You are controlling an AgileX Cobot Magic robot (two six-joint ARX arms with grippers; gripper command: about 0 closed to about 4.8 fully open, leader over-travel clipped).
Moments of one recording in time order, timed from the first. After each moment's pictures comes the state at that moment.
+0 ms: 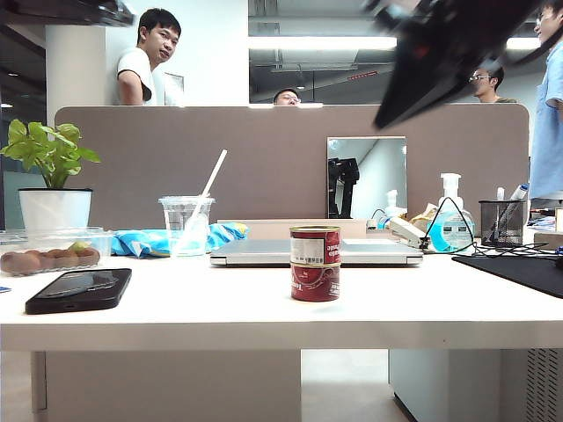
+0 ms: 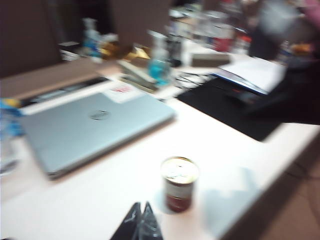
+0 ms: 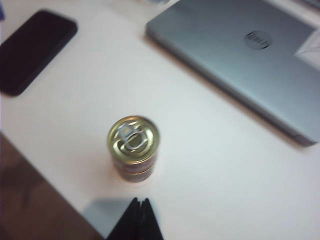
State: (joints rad) left arm -0.50 0.68 0.52 0.06 0.21 0.05; right arm 0.49 1.19 0.90 -0.27 -0.08 -0.18
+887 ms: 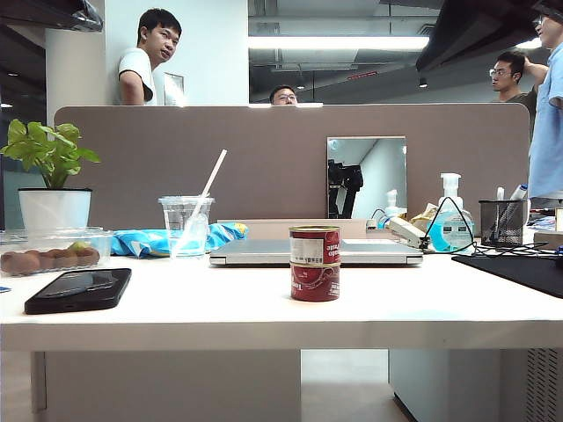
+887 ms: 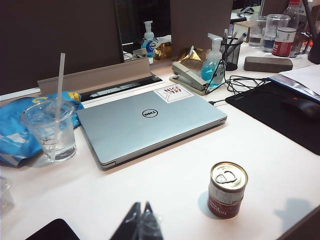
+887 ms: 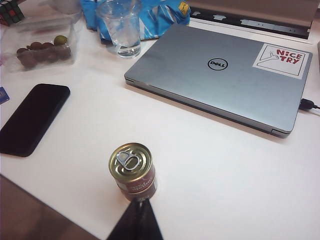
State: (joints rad) left arm -0.50 0.67 0.51 0.06 0.03 0.05; right arm 0.48 0.97 0.78 -0.20 0.00 0.06
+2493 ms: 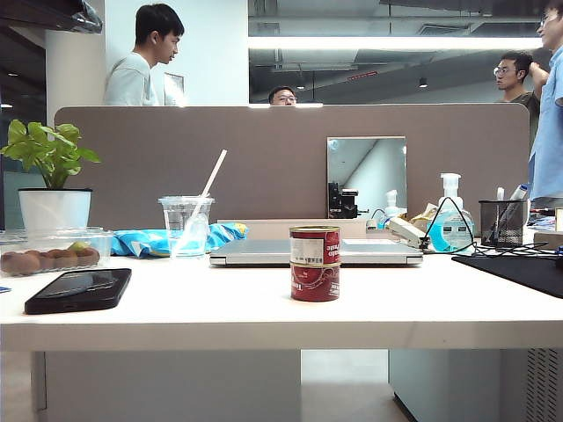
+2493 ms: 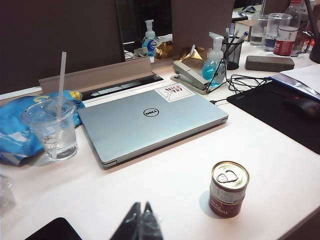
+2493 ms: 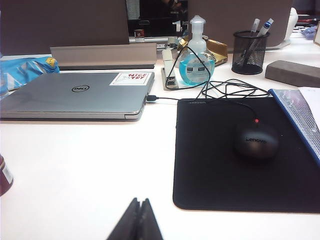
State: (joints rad) left arm -0.50 0.67 0.51 0.06 0.02 0.05; right arm 0.02 0.06 0.02 -0.01 -0.03 0.05
